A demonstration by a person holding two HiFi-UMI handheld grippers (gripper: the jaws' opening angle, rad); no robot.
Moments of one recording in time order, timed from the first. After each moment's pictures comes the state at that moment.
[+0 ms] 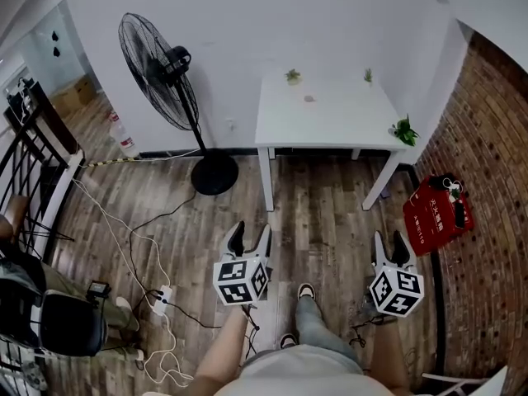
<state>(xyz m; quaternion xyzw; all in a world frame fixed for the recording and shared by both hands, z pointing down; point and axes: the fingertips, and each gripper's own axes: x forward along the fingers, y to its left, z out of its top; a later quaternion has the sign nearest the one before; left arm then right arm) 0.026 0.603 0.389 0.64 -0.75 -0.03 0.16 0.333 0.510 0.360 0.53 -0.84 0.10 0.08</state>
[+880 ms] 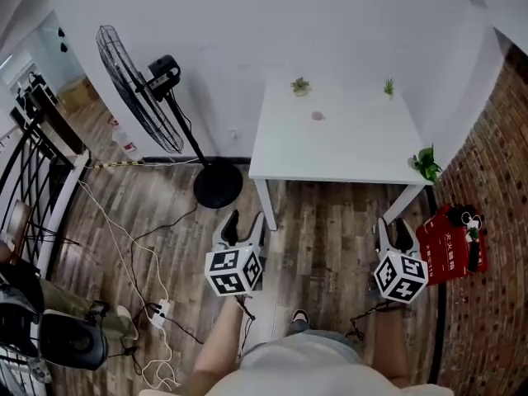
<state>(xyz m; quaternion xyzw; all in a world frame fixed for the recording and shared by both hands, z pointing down) -0.046 0.386 0.374 0.61 -0.78 -0.02 0.15 0.269 0.251 0.365 0.49 -0.86 0.12 0.09</state>
